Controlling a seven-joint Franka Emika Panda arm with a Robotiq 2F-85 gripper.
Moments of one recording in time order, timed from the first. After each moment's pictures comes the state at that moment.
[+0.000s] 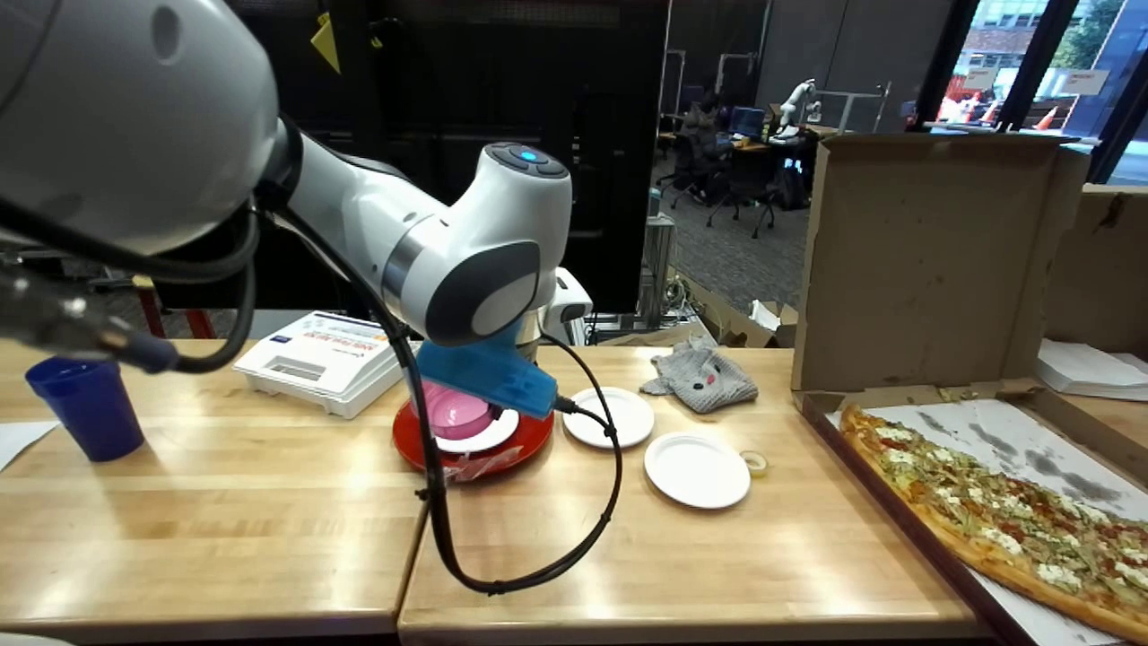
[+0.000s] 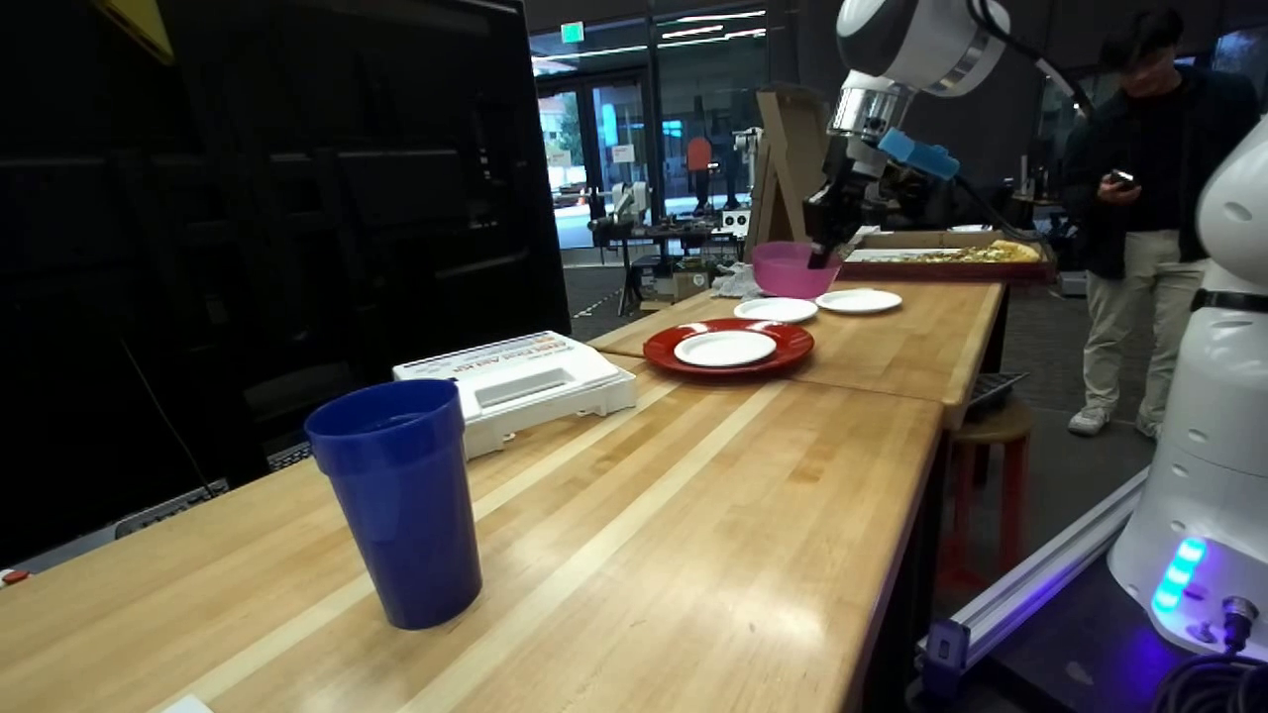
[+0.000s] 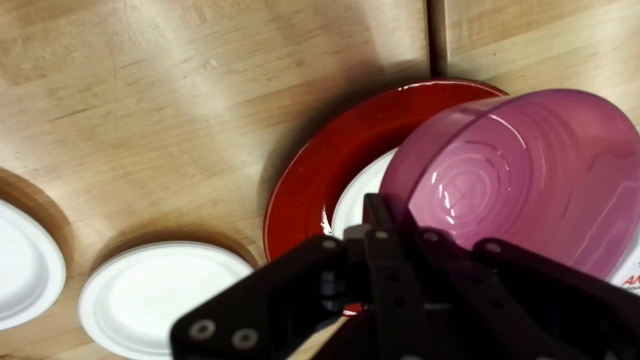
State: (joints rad) arm 0.10 -0.45 -0.18 -2.64 0.25 2.37 -0.35
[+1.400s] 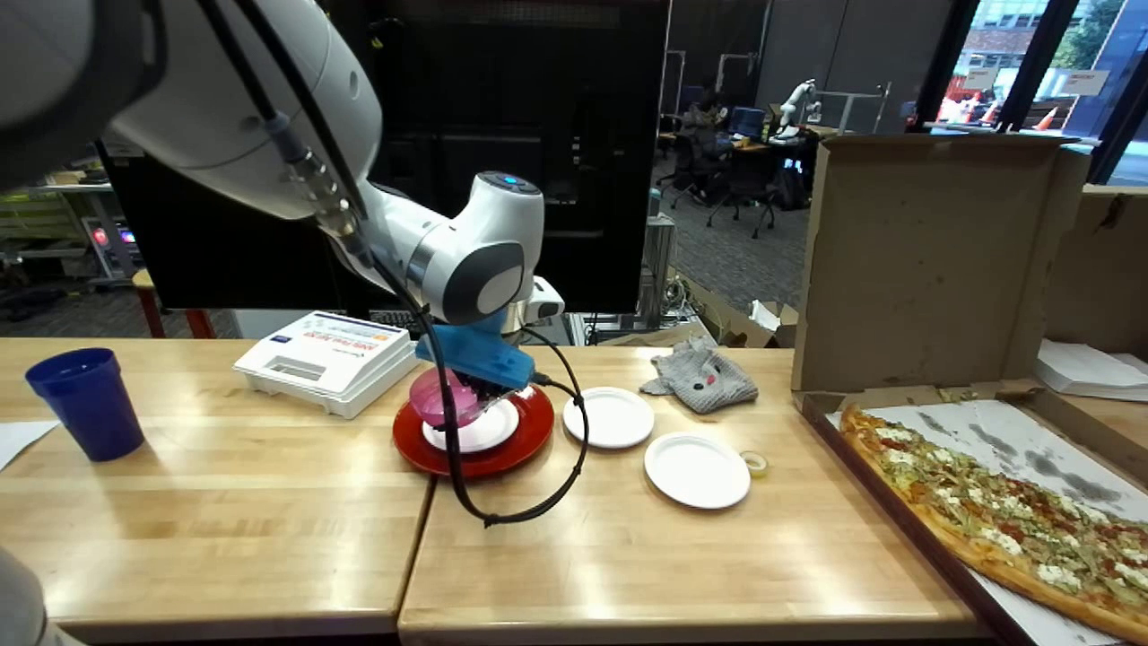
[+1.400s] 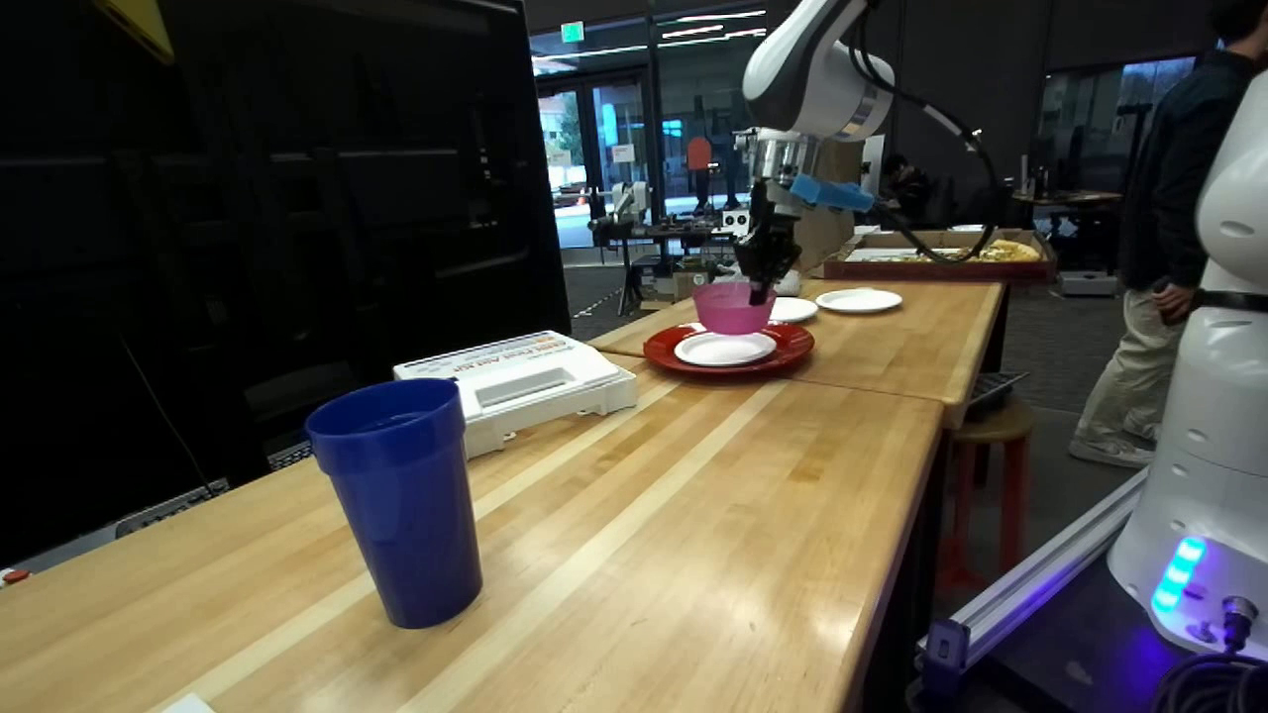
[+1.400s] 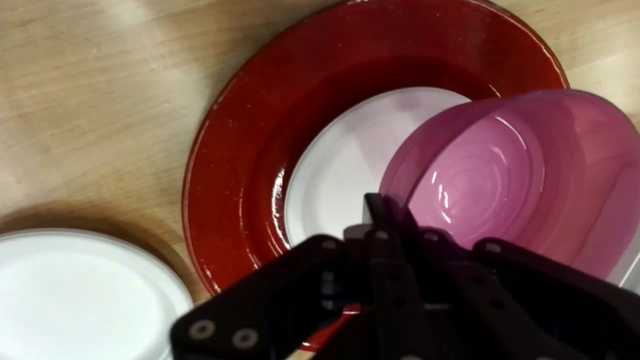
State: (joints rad) arm 0.10 -0.12 -0.04 -2.42 0.28 2.40 -0.26
